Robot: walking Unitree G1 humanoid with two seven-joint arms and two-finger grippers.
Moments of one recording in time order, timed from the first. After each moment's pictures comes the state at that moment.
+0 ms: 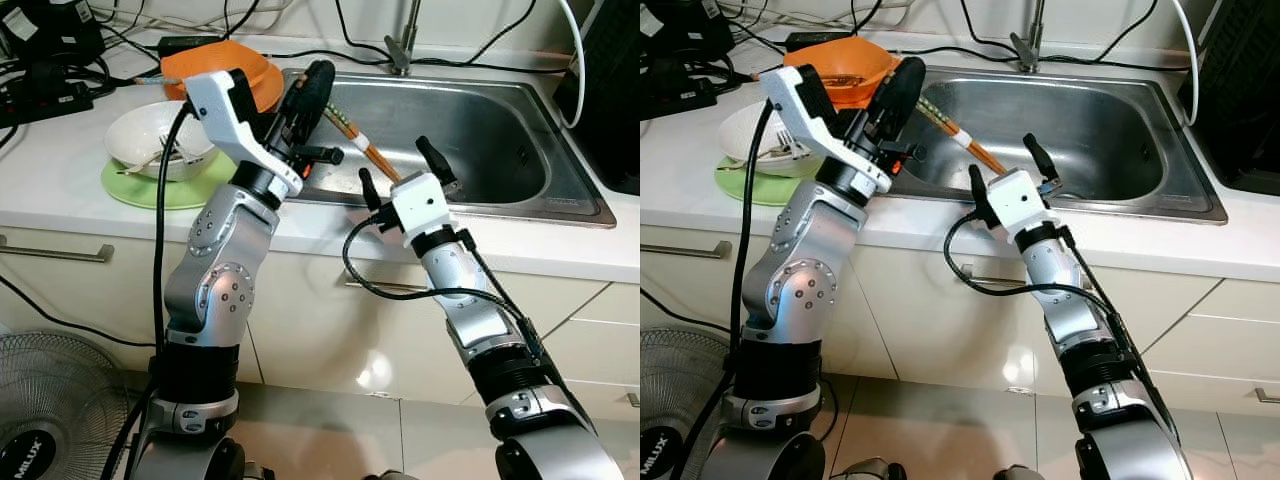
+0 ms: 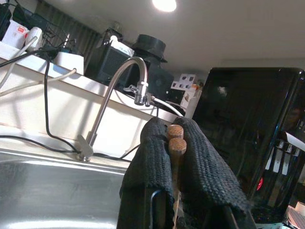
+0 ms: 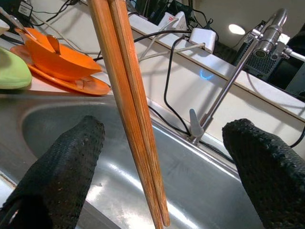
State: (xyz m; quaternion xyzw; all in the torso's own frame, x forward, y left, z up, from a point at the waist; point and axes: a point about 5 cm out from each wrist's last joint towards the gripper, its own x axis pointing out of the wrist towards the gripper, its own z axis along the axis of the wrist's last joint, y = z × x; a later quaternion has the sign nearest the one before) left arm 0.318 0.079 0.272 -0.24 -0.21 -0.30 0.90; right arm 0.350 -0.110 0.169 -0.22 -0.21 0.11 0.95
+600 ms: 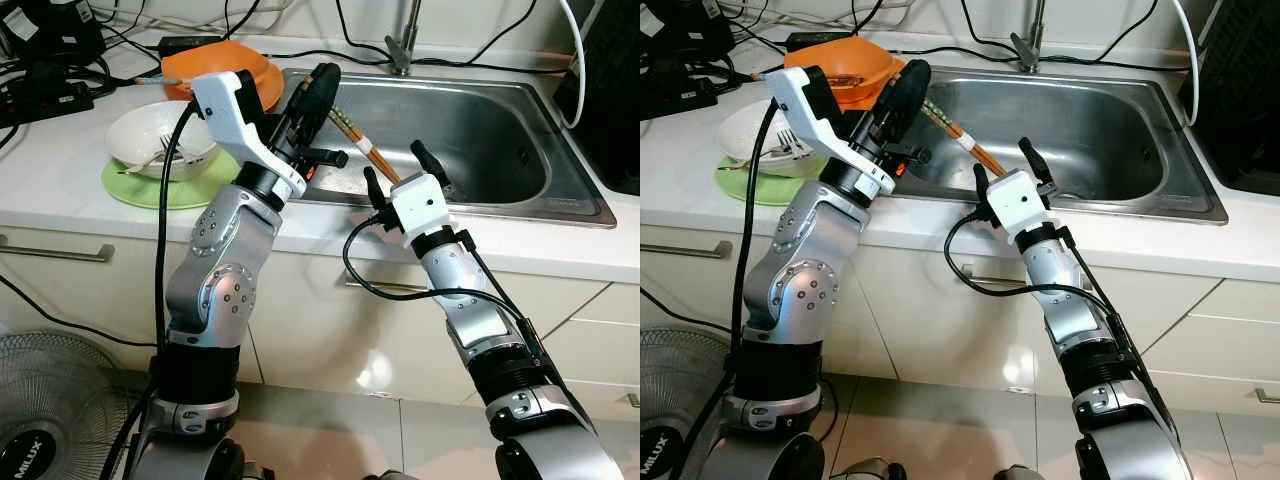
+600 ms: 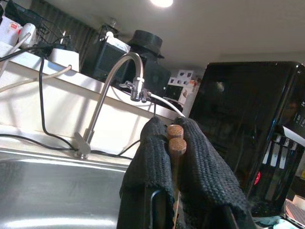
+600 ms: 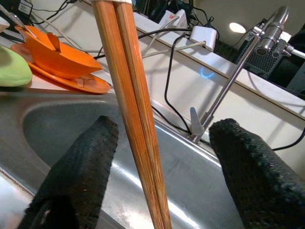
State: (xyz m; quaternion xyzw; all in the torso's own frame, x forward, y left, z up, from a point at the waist) left arm 0.317 0.075 0.271 -0.23 -0.20 -0.31 0.90; right arm 0.350 -0.111 0.168 -0.22 -0.20 0.11 0.95
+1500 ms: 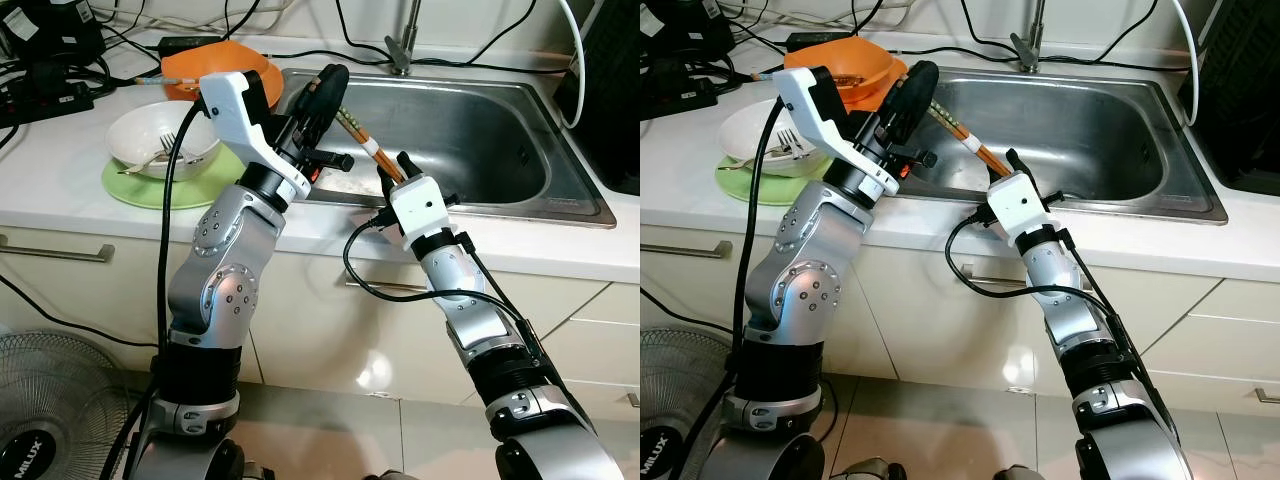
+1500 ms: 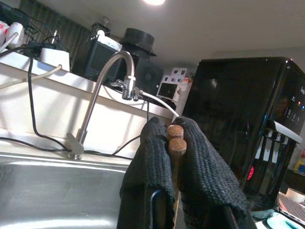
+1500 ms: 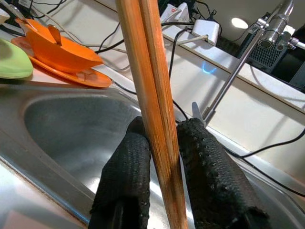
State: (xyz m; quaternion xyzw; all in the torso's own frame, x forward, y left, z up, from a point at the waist) left arm 0.315 0.071 0.271 -0.22 -0.20 -0.32 0.90; right arm 0.351 -0.112 0.163 -0.22 -0.19 0.11 0.95
